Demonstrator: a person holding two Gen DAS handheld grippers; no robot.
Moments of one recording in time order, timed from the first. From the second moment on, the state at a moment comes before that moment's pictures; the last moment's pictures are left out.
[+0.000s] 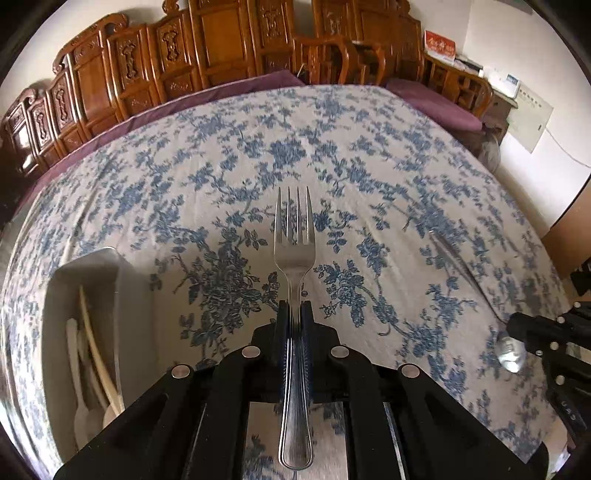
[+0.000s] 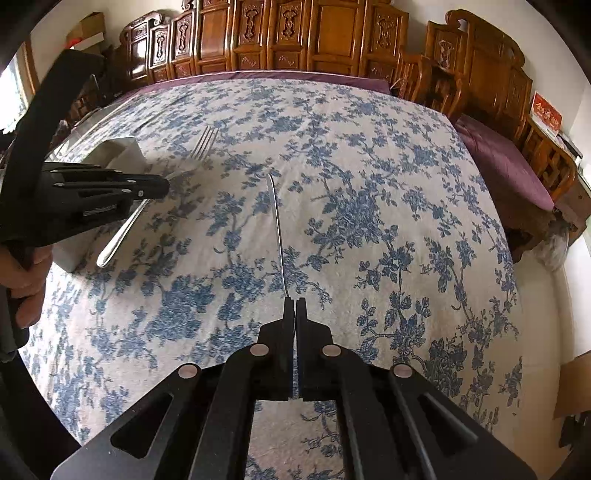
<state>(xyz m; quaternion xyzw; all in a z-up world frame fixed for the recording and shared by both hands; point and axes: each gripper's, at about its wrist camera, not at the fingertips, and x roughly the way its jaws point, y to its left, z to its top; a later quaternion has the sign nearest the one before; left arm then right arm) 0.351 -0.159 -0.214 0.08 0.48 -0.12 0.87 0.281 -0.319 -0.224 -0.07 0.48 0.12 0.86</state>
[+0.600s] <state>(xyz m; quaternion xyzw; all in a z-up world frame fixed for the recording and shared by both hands) 0.312 -0.116 -0.158 0.07 0.44 -0.13 0.89 0.272 -0.268 -0.194 -0.09 0.46 0.14 0.87</state>
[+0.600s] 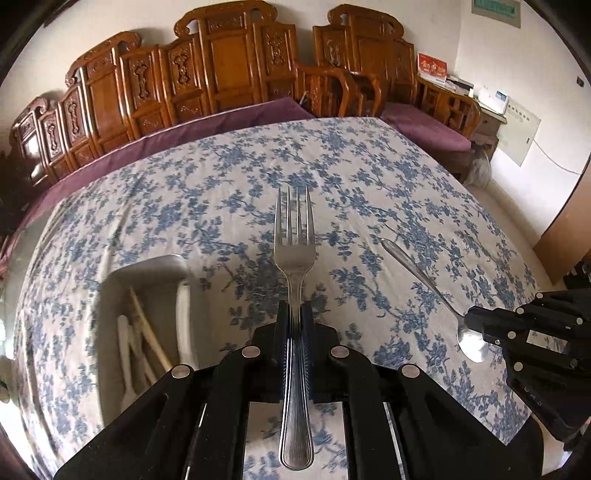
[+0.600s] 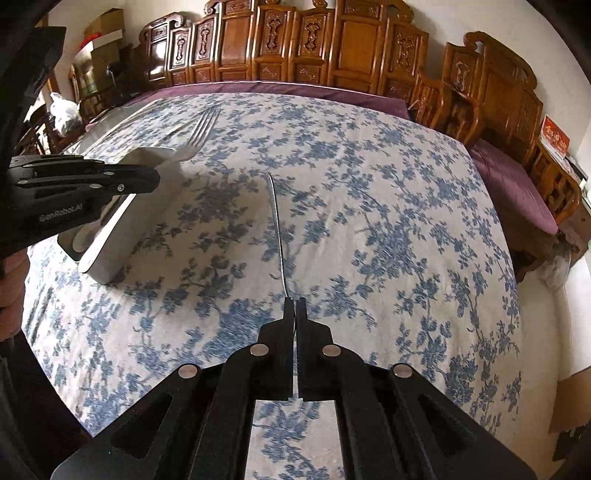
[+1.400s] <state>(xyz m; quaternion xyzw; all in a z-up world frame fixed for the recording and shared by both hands) 0.338 -0.003 -0.171 0.07 0.47 -0.06 0.88 0.288 -0.198 -0.185 -0.10 0.46 0.18 0.86</state>
